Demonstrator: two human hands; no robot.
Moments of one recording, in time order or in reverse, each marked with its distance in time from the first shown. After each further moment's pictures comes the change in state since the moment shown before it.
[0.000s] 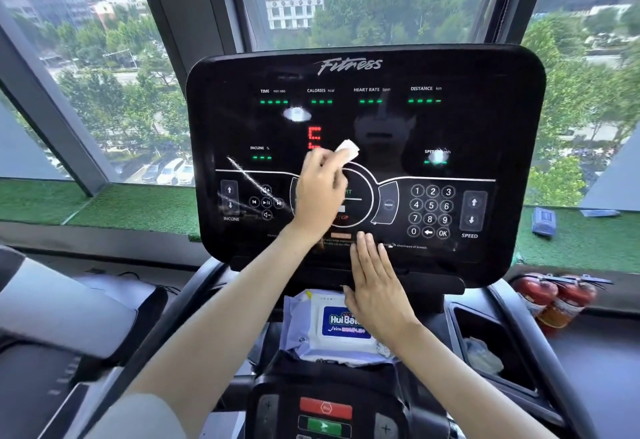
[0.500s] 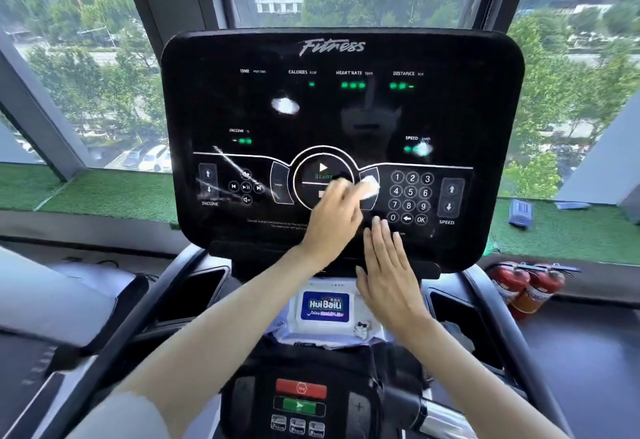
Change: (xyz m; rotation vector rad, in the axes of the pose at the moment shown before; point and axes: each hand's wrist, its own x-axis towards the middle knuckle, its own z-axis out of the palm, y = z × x) left_hand -0.060 0.032 0.032 0.041 -0.167 0.154; right_hand -0.025 0.034 -0.012 -0.026 0.062 0.099
